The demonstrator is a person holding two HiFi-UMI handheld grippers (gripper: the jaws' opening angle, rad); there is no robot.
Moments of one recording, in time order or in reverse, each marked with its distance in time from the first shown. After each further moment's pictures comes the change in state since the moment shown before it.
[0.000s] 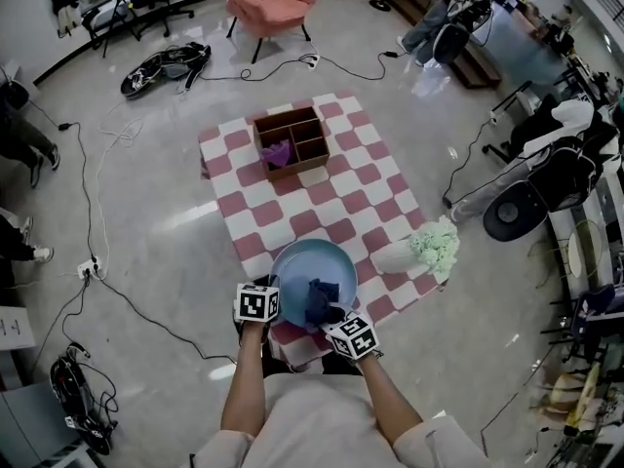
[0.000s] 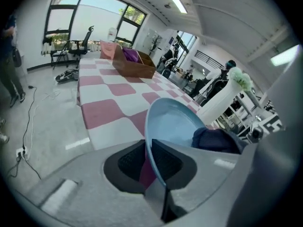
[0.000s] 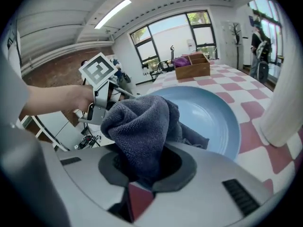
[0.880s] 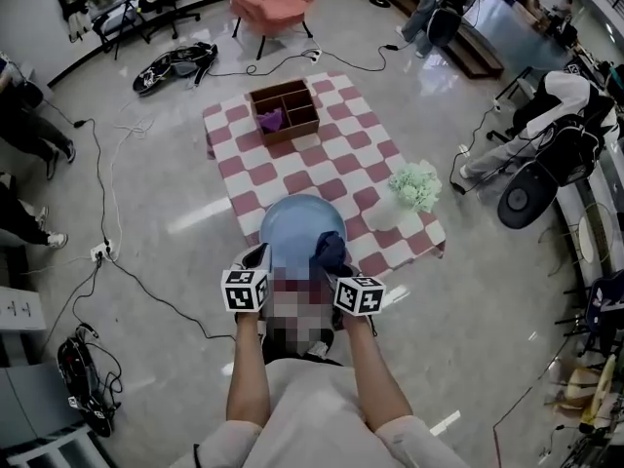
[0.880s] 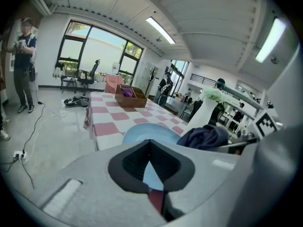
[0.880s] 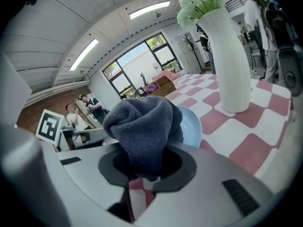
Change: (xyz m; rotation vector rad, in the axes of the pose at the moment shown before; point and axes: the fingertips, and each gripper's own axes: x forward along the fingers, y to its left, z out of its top) left arm -0.090 -0.059 -0.003 0.041 -0.376 0.058; right arm -0.067 -0.019 0.013 0.415 -0.333 -0.103
